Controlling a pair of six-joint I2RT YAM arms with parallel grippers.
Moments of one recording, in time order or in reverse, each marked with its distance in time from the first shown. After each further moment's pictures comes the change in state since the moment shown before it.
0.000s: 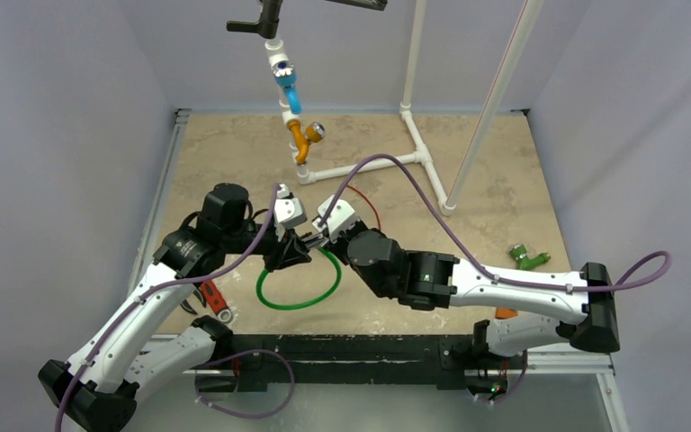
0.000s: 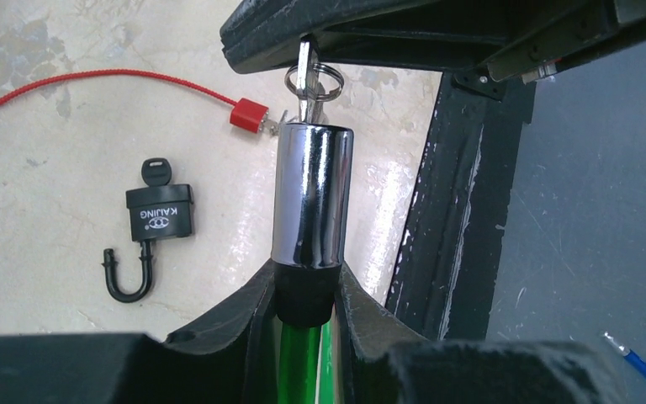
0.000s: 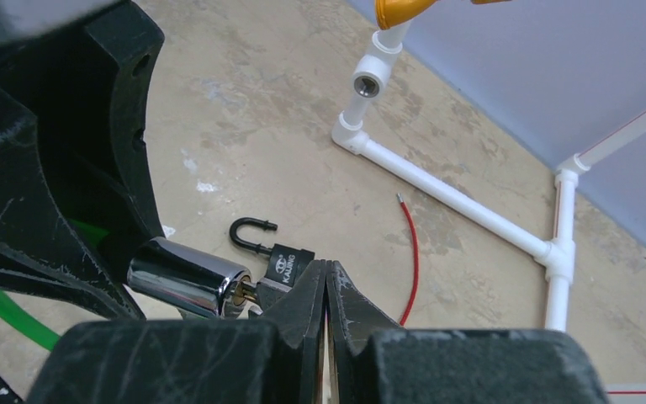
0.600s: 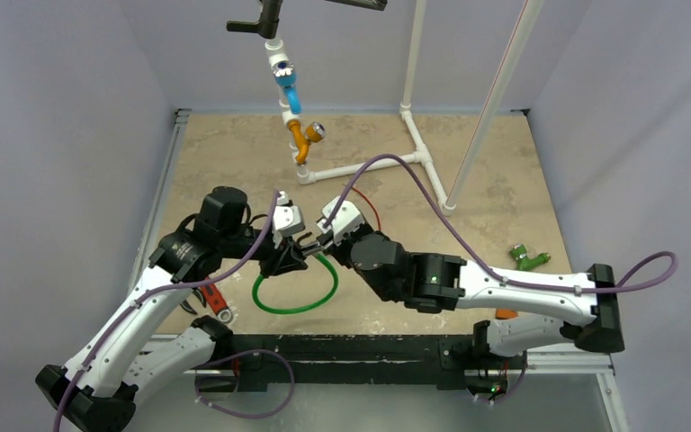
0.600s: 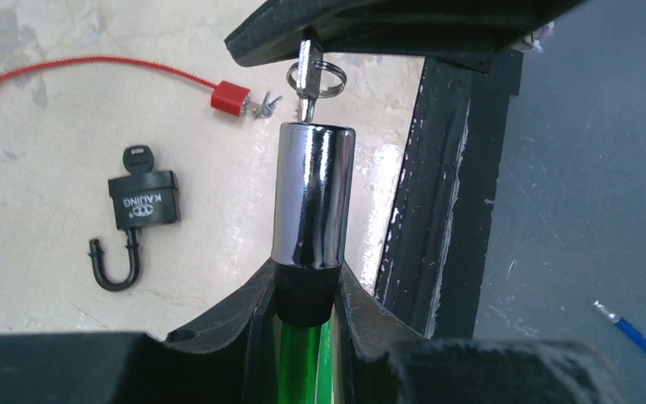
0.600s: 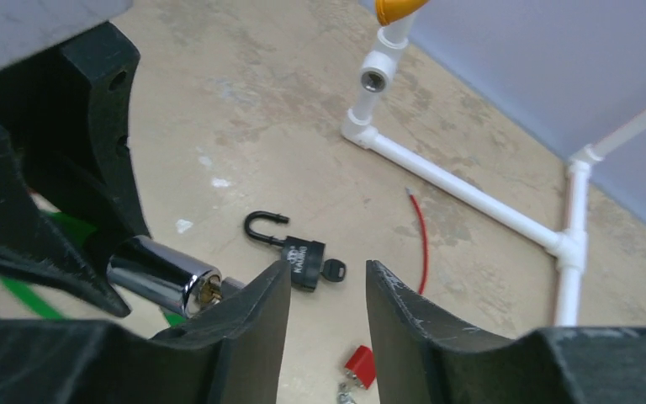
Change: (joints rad) left arm 0.000 -0.018 0.006 -0.081 0.010 0.032; right arm 0.047 0.018 0.026 -0.035 0.077 0.044
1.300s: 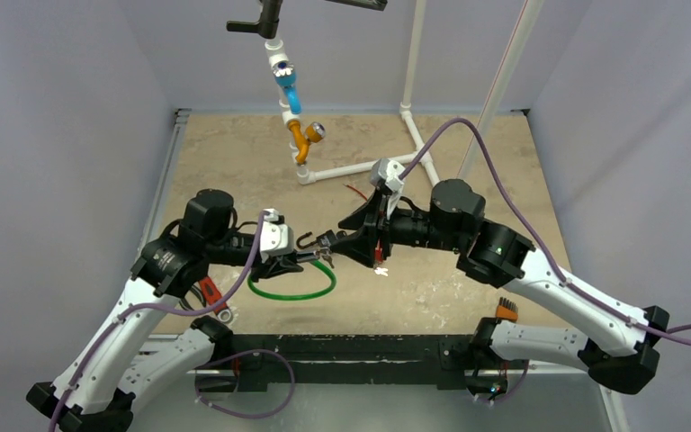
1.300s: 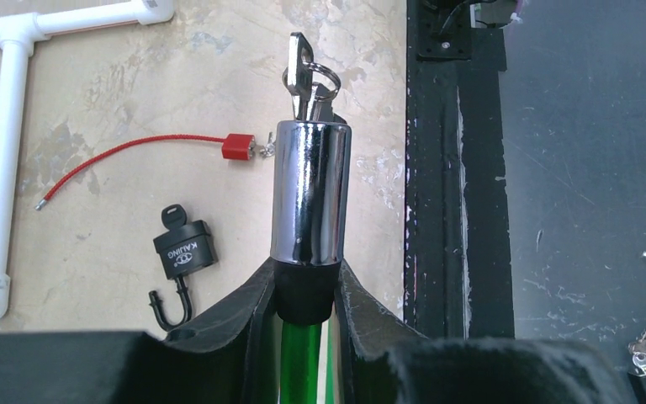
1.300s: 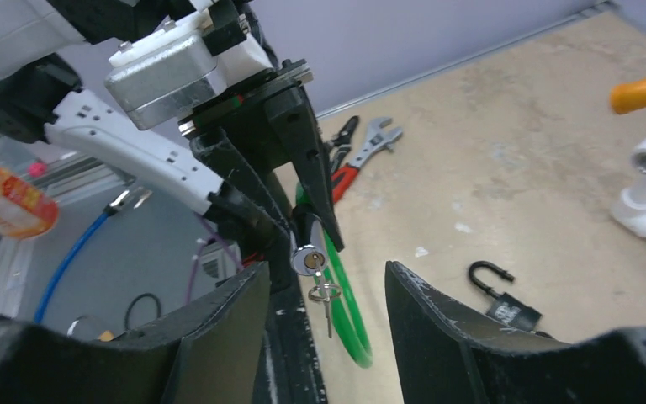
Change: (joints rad) left arm -0.001 -0.060 0.070 -0.096 0.098 0.275; right arm -0.375 -0.264 0.044 -0.092 -1.062 0.220
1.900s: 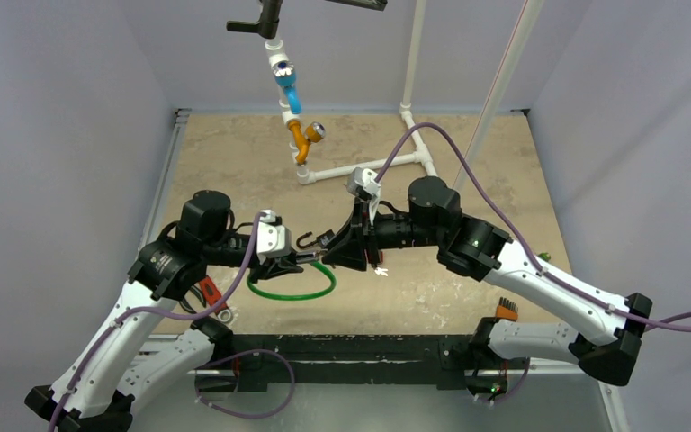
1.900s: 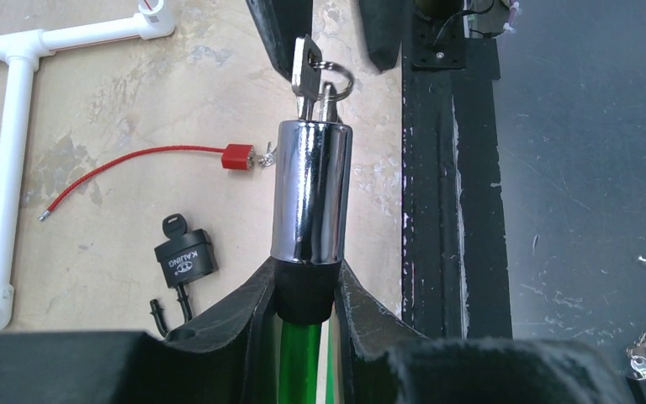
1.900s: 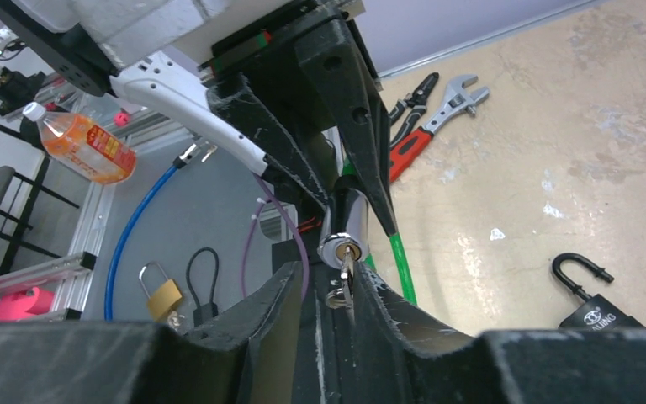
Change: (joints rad) left arm 0.000 -0.025 0.000 0.014 0.021 -0.011; right arm -0.023 0.094 -0.020 0.040 -0.259 0.062
